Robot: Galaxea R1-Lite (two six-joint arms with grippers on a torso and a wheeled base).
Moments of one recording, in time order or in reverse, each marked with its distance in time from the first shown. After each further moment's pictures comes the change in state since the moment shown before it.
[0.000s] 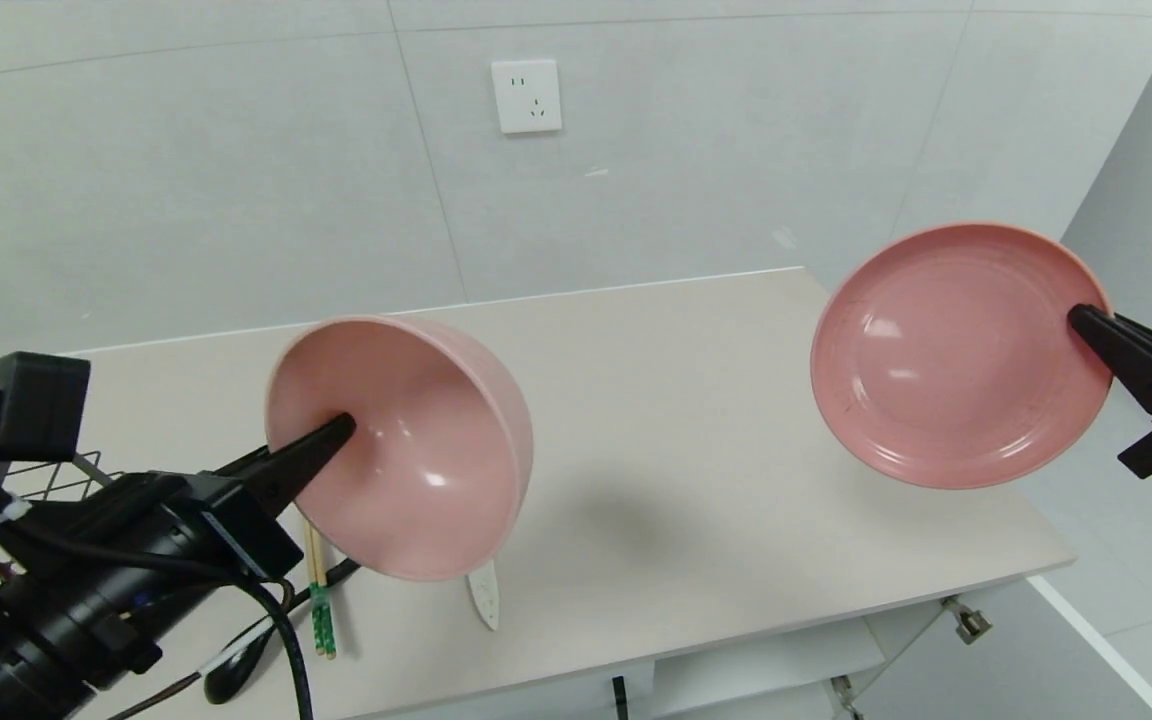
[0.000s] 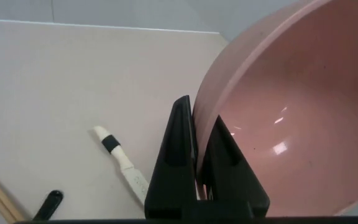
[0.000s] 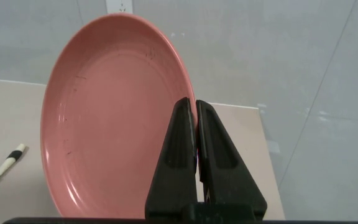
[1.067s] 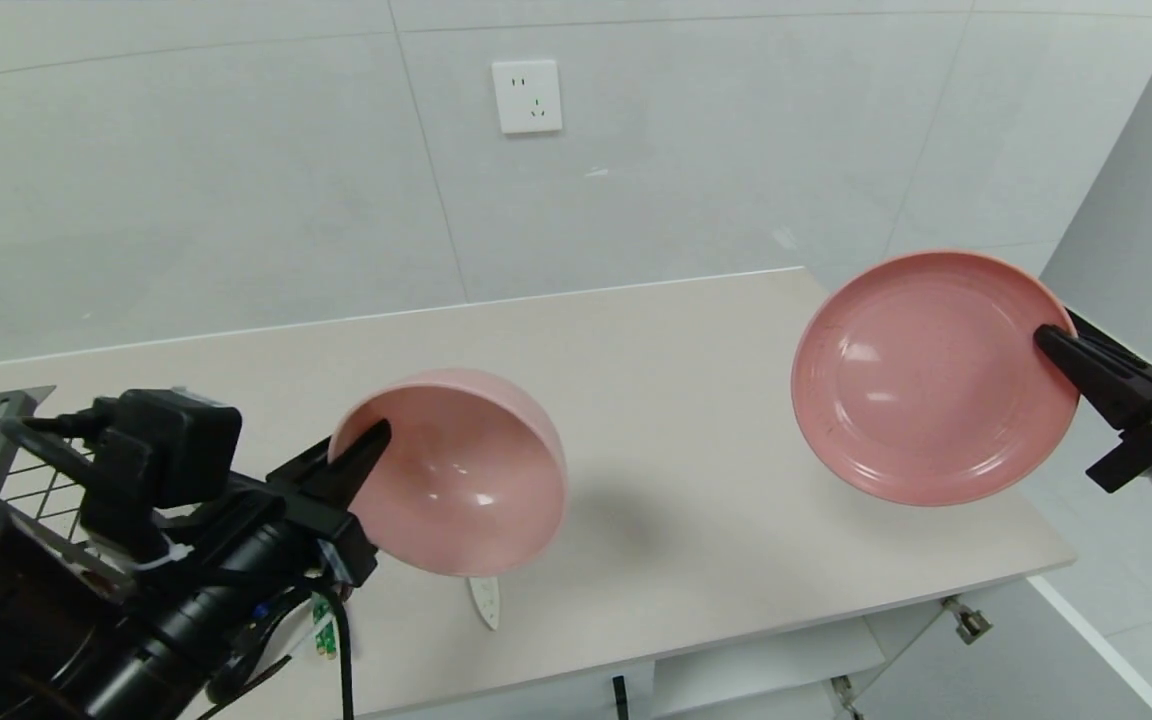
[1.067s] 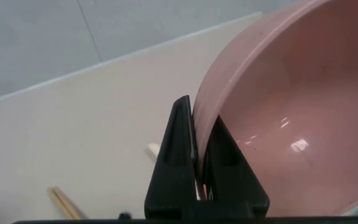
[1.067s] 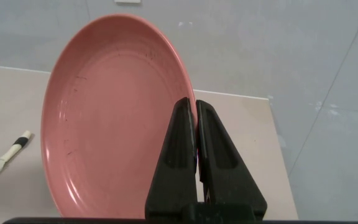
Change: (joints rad) left arm -0.068 0.247 0.091 -0.394 0.162 0.431; right arm 0.024 0.052 0.017 -0.029 0.003 -0.016
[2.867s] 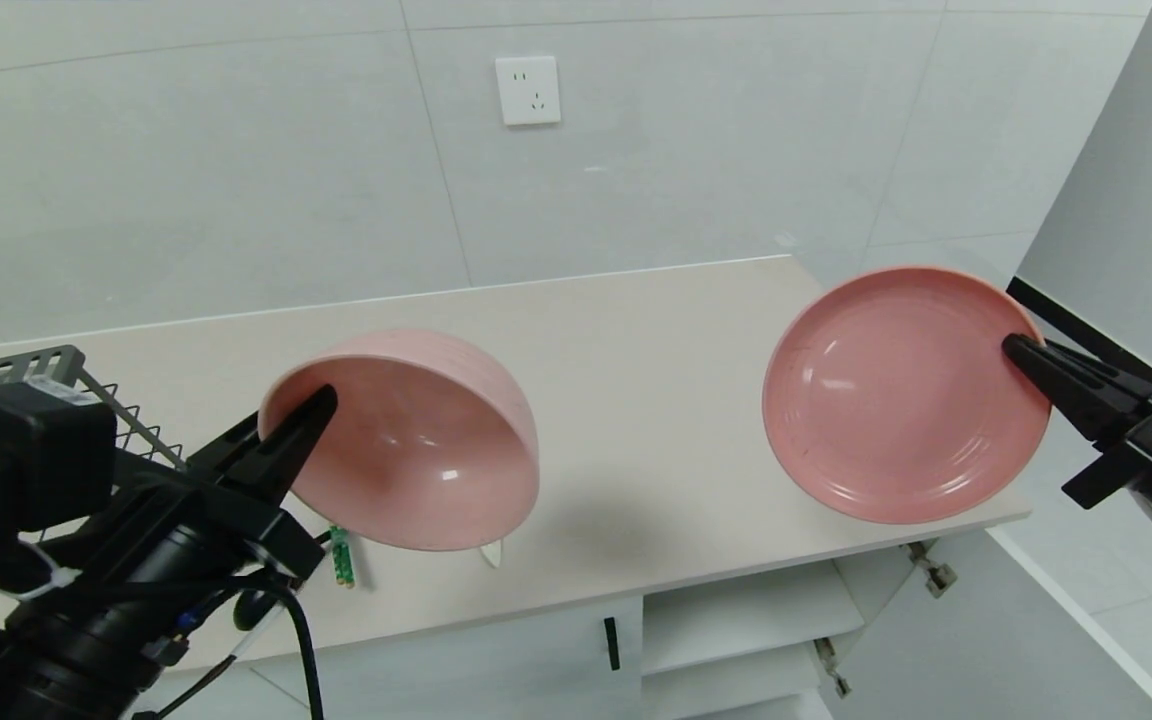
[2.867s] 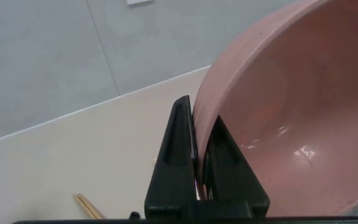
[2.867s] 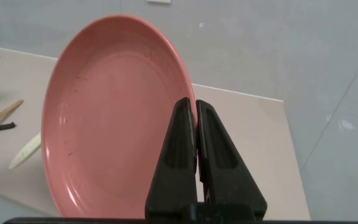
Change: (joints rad) left arm 0.000 -0.106 0.042 -0.097 -0.004 0.077; right arm 0.074 0.003 0.002 0.000 0.000 -0.056
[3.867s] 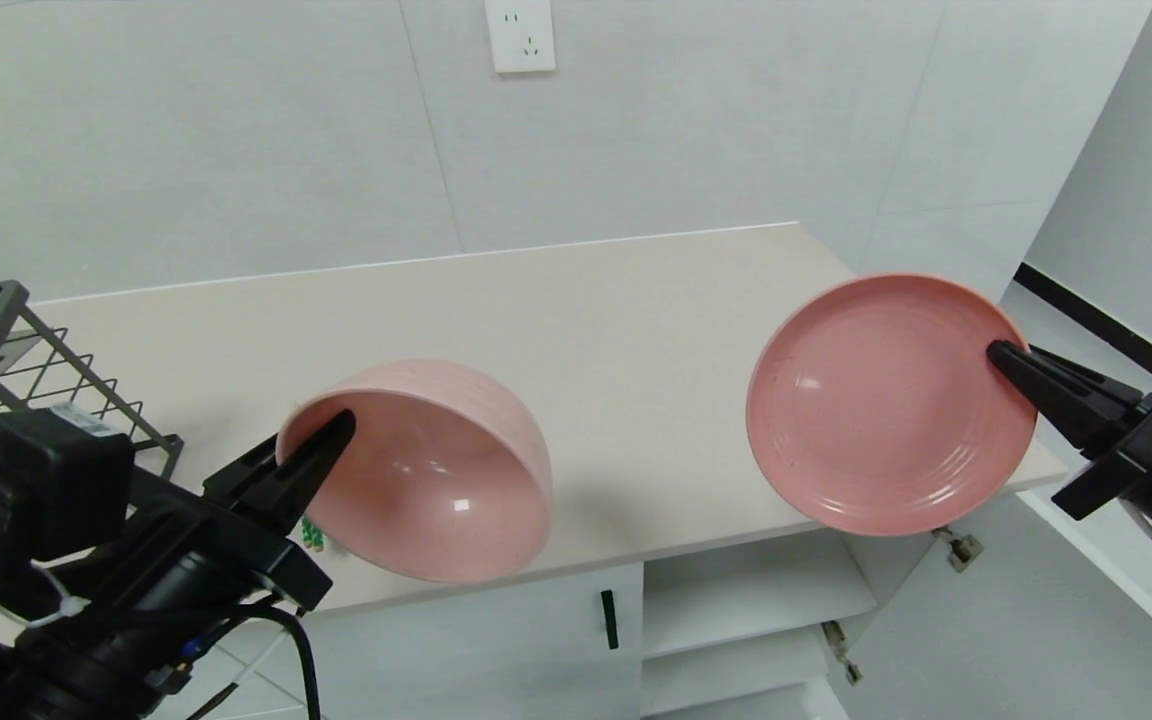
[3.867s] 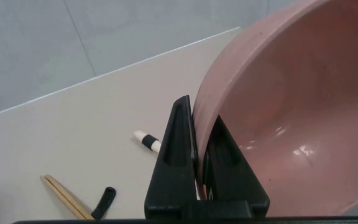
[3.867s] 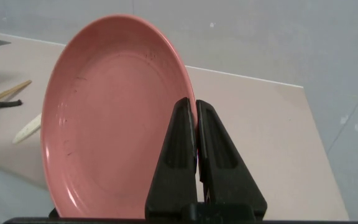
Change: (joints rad) left arm -0.009 0.004 0.035 -0.001 -0.053 -0.007; right arm 0.050 0.000 0.003 -0.001 0.000 -0.002
